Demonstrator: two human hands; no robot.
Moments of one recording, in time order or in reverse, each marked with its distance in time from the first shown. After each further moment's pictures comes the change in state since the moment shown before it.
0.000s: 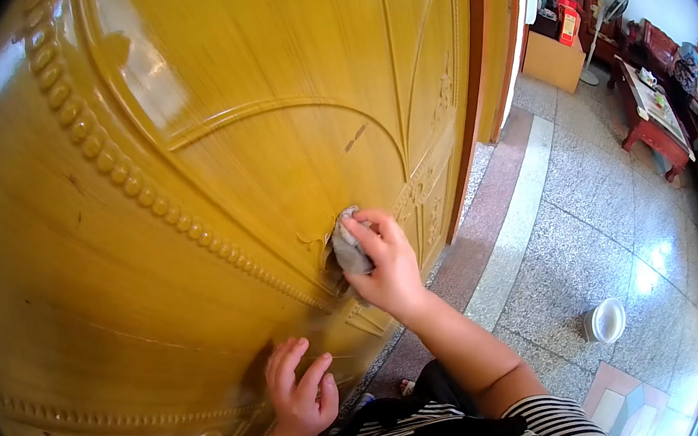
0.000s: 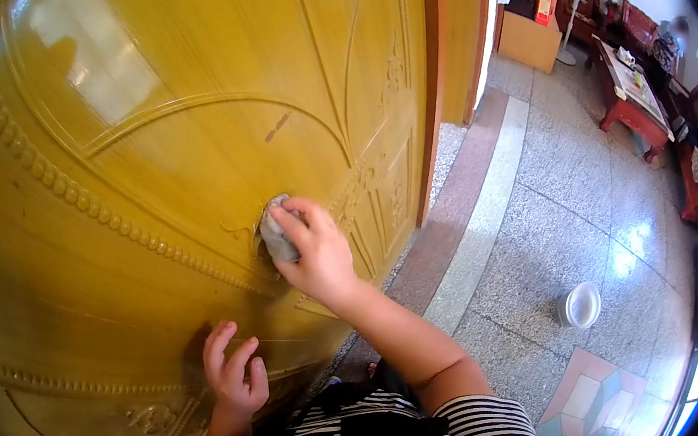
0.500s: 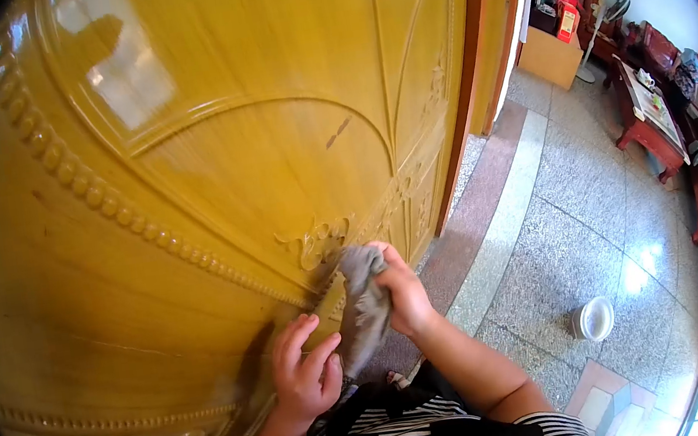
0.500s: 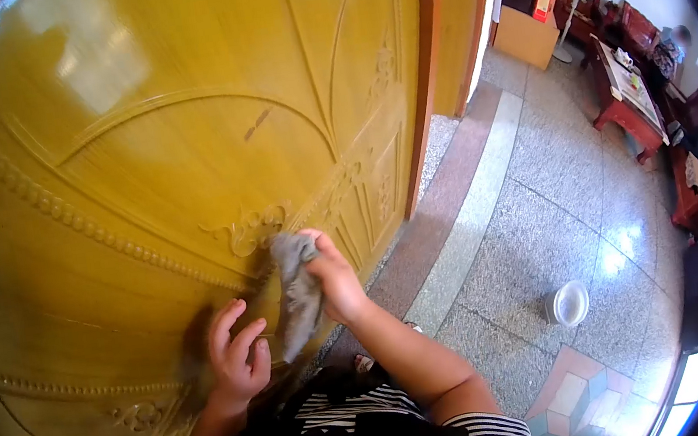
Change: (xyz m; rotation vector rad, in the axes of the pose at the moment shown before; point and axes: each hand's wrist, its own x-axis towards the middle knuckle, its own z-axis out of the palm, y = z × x) left_hand 0.024 0.005 0.032 -0.129 -0.042 0.014; right_hand -0.054 0.033 -0.005 1.141 -0.144 0.790
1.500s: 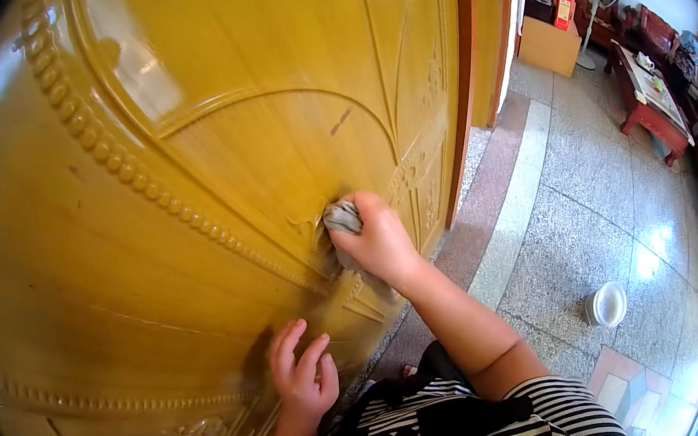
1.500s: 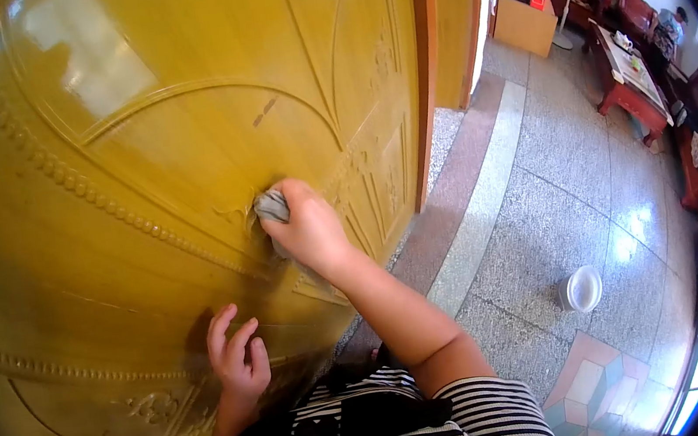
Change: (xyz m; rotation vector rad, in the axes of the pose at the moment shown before) left_hand -0.026 0.005 -0.021 0.095 0.075 -0.066; right_hand 0.038 -0.050 0.051 -1.087 0.164 -0.446
